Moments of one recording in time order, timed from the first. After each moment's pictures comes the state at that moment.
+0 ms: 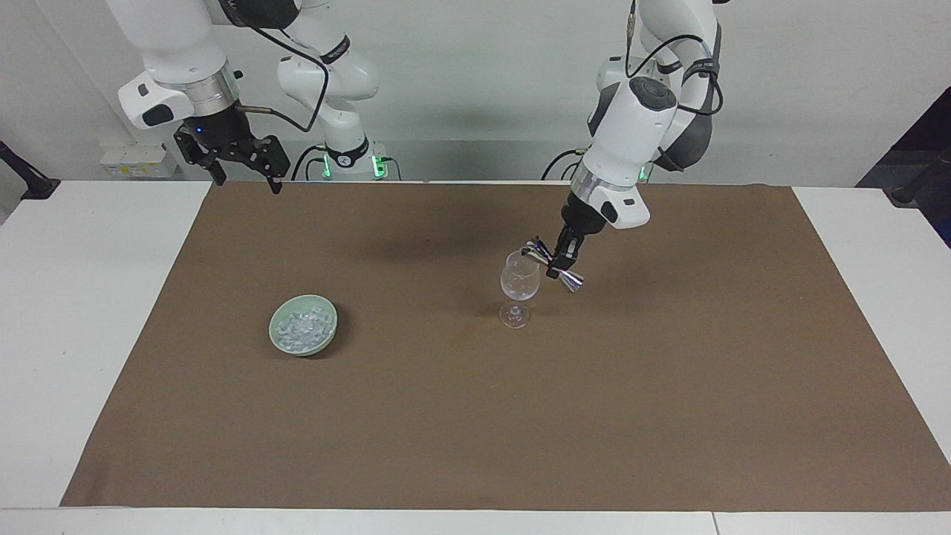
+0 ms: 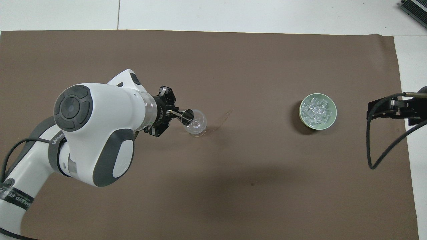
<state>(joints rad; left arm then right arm) -0.36 0.06 -0.15 -1.93 -0.19 2.28 -1.59 -0.03 -0.03 0.05 -1.55 -0.05 1.48 0.18</state>
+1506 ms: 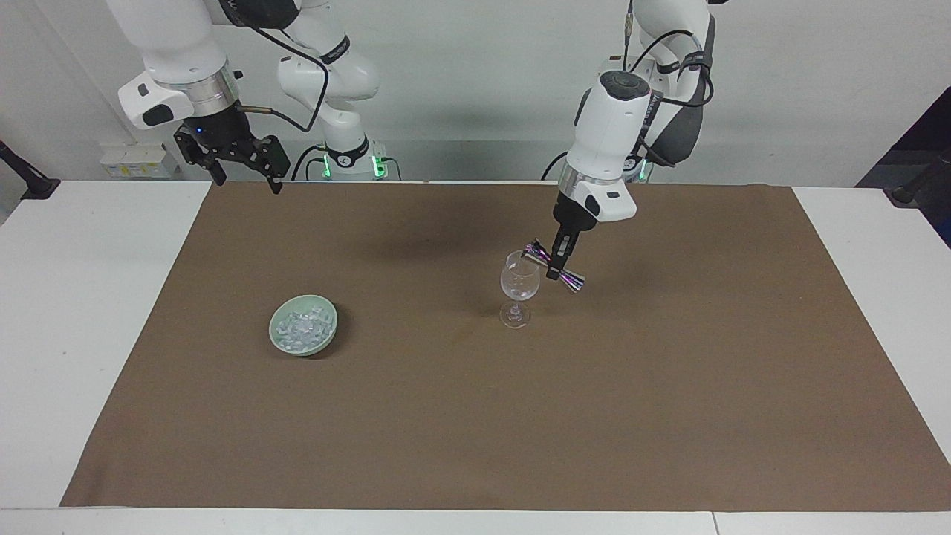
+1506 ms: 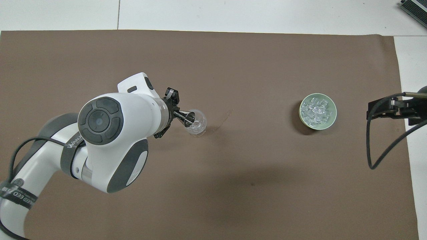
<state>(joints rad) -0.39 0.06 -0.15 -1.93 -0.03 2.28 -1.64 -0.03 -0.03 0.05 -1.55 -0.05 1.48 0.18</state>
